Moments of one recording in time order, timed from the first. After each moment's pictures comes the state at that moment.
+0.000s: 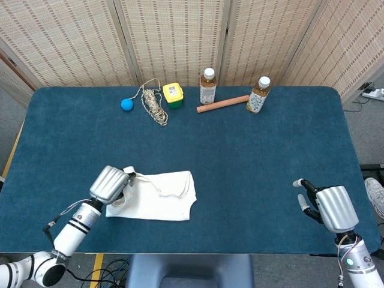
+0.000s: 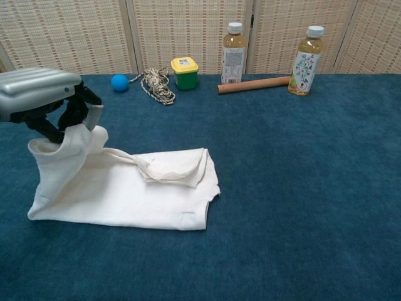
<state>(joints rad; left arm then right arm) -0.64 -1.34 -0.12 -1.71 1.28 1.07 0.46 0.16 -1.15 0.04 -1.64 -1.67 1.55 -0.04</state>
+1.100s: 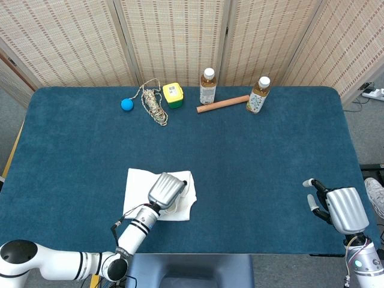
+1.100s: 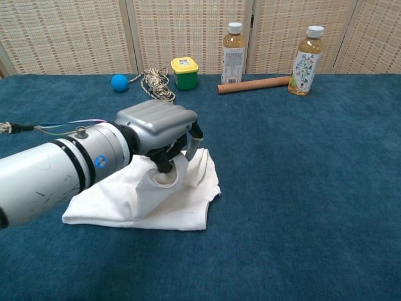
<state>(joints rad) -0.89 -1.77 -0.20 -1.61 0.91 1.08 0.93 0.13 -1.14 0.05 -1.61 -1.65 1.56 0.00</state>
